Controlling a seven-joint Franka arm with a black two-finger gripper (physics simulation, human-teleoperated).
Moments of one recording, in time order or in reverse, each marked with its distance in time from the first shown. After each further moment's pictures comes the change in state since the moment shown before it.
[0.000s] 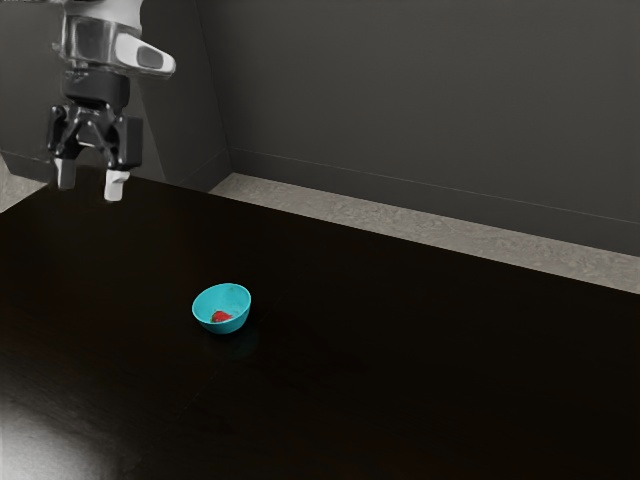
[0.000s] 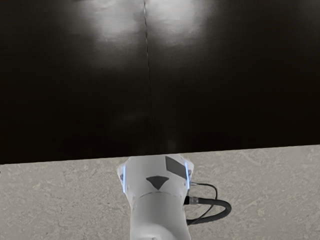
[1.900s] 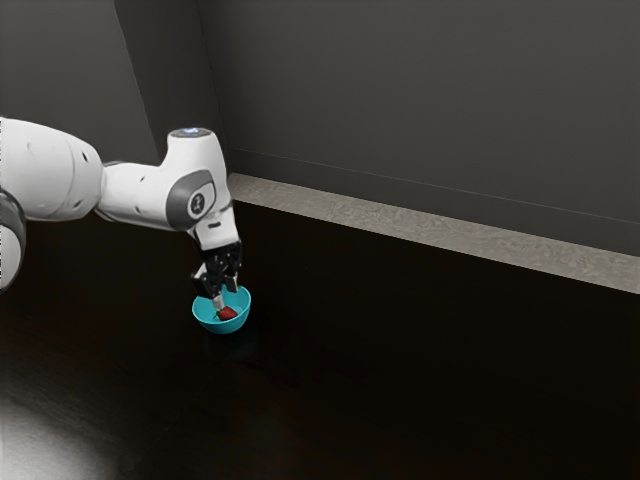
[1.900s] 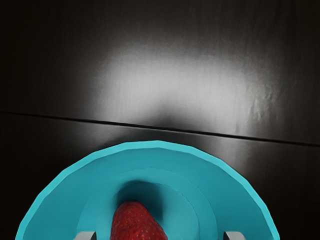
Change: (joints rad) arm 0.021 0.408 0.064 -0.438 -0.054 1.333 1.535
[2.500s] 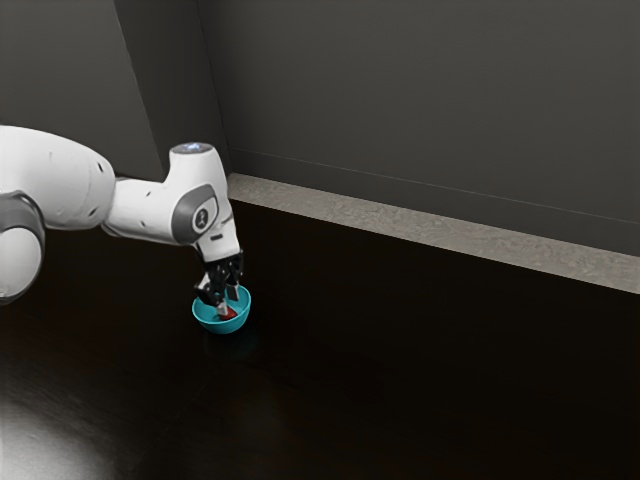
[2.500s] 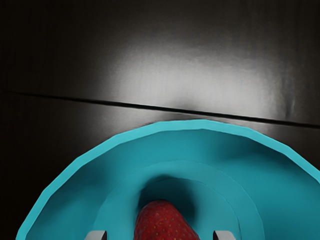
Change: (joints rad) arm 0.000 0.069 0.015 0.007 -0.027 0.084 0.028
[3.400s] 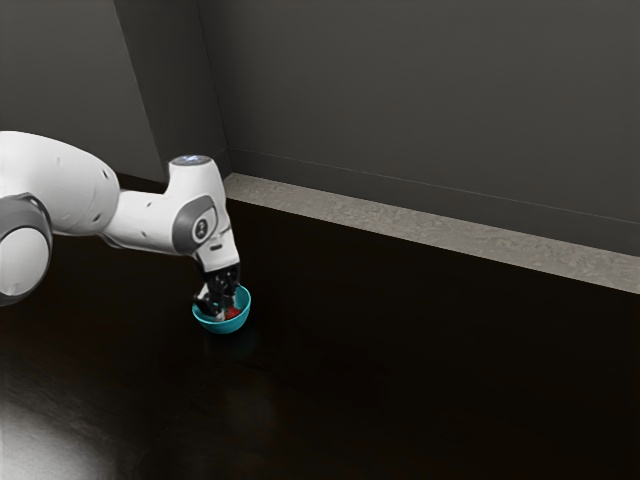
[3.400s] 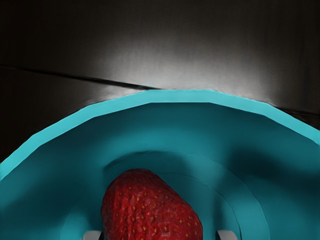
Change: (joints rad) arm 0.028 0.036 -0.017 -0.007 -0.007 0.018 -0.022
